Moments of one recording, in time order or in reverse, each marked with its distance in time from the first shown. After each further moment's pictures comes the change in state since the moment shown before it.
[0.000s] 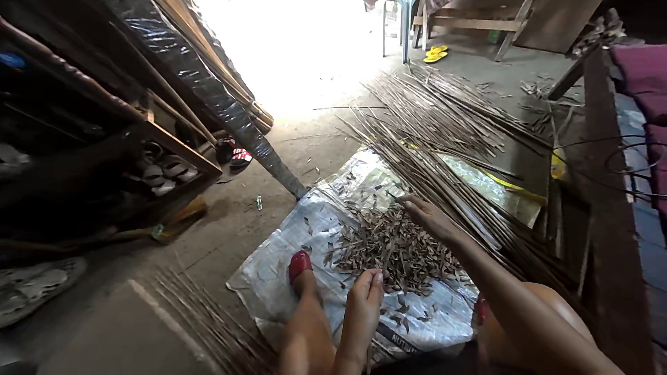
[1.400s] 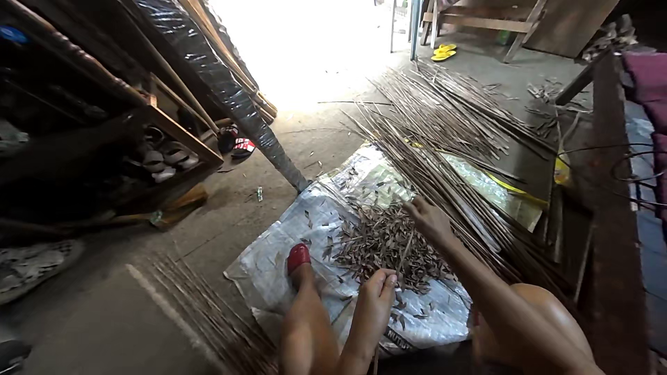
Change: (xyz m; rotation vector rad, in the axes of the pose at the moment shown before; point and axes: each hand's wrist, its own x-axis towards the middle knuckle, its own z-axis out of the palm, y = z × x) left_hand -0.002 0.004 0.008 0.021 -0.122 -0.059; right_hand 0.004 -0.002 0.019 -0.274 0.151 0.204
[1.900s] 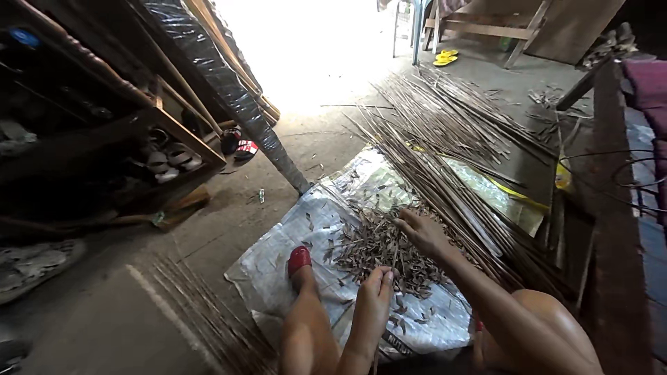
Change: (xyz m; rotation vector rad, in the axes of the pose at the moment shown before) left_hand 0.006 0.000 -0.001 0.017 0.065 0.029; right_hand -0.012 -0.011 0.005 -0.066 -0.189 -0.153
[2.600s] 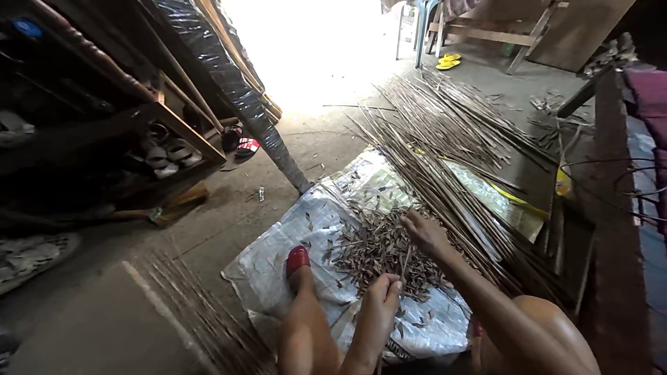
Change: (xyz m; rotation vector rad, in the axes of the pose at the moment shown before) left_hand -0.003 0.004 0.003 0.008 -0.071 -0.034; right_hand 0.003 0.003 0.000 0.015 0.035 0.137
